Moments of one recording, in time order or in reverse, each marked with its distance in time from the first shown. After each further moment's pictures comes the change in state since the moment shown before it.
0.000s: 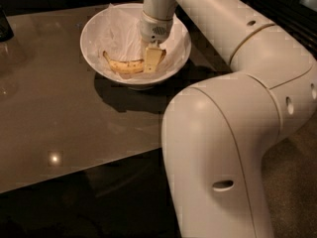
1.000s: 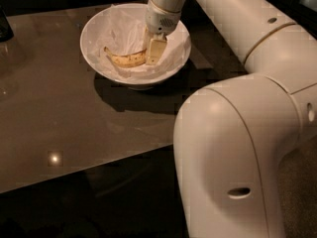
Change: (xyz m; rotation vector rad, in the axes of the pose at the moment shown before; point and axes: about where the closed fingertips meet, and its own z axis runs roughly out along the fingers) arm 0.003 -0.004 -0.030 0.081 -0.069 -0.013
